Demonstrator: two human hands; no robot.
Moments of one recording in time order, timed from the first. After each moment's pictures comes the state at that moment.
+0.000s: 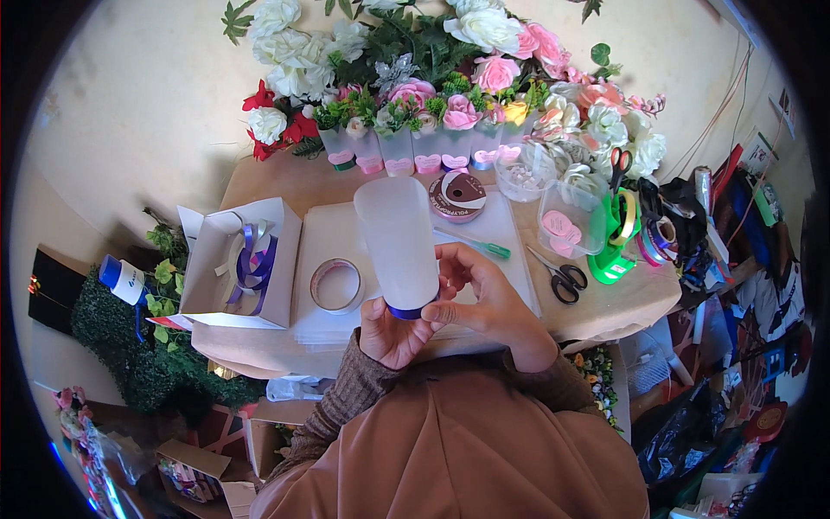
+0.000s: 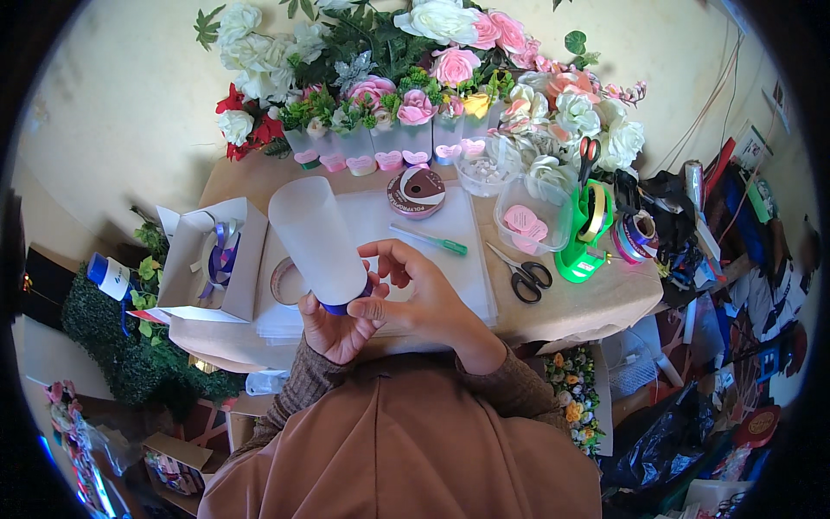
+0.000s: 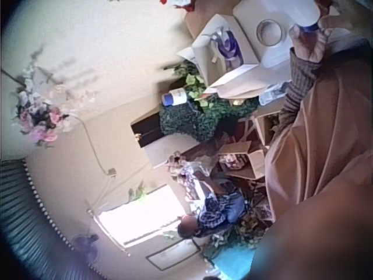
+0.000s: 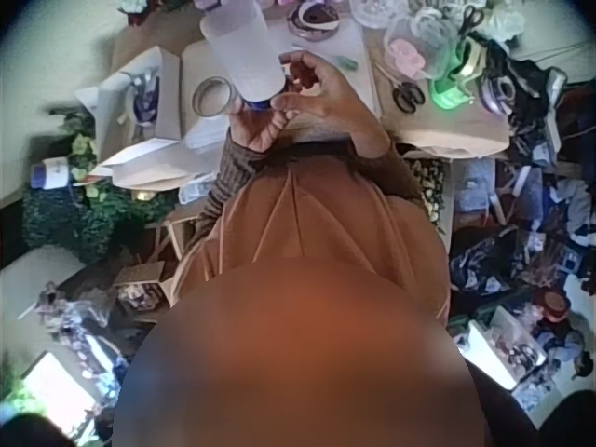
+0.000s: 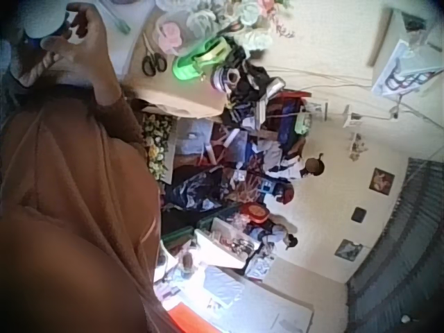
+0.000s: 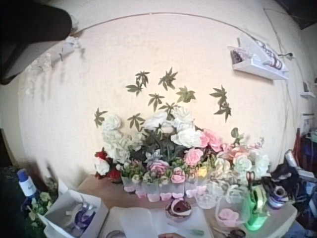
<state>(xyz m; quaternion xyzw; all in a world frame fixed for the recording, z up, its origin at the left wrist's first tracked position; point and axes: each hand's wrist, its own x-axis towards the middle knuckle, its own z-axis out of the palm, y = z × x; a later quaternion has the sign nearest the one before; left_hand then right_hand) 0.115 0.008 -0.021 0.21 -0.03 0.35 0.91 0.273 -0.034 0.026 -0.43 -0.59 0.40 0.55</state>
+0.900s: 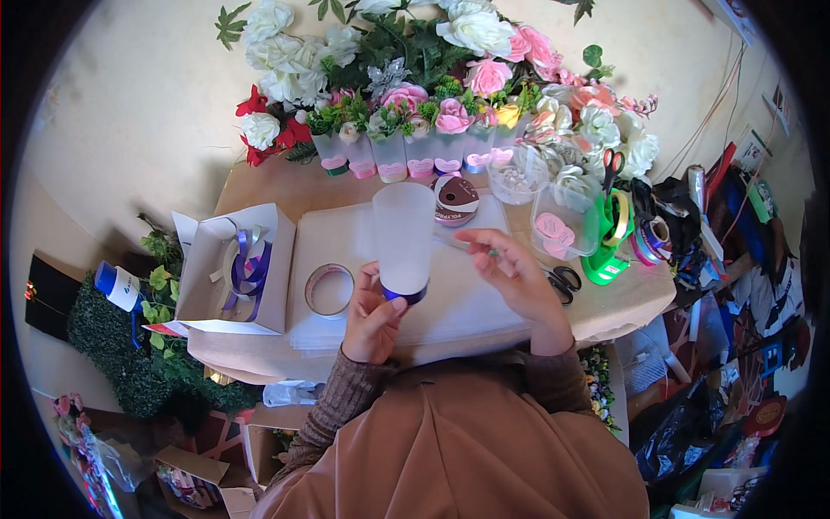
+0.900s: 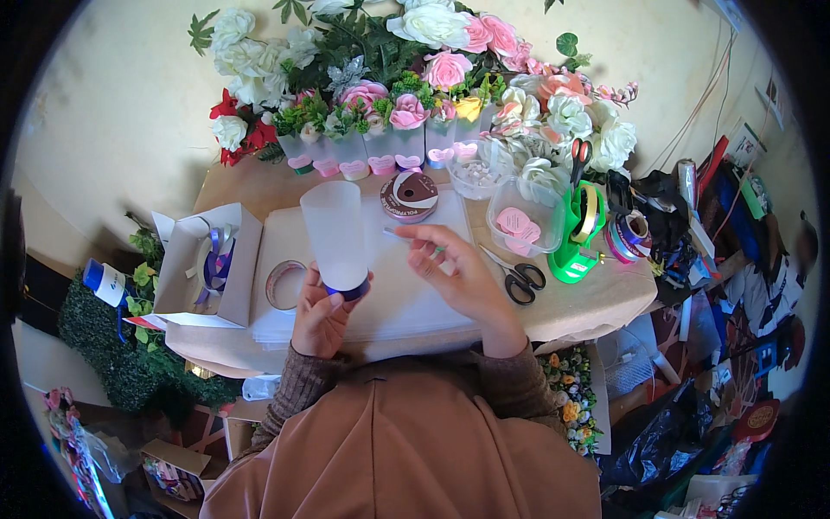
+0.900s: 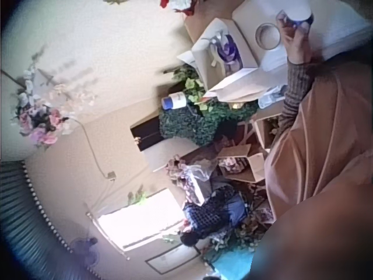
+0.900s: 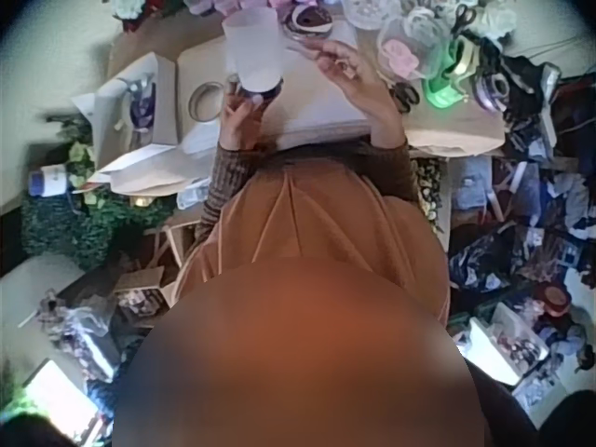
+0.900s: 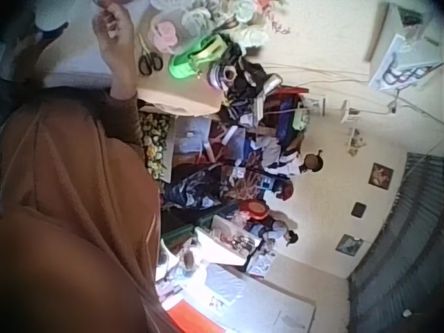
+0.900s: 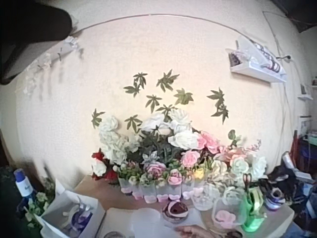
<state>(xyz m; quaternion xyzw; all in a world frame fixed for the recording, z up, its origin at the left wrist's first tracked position) 0.109 0.017 -0.018 0.36 0.11 0.48 0.80 0.320 -0.033 0.018 -0.47 -0.60 0.37 0.53</state>
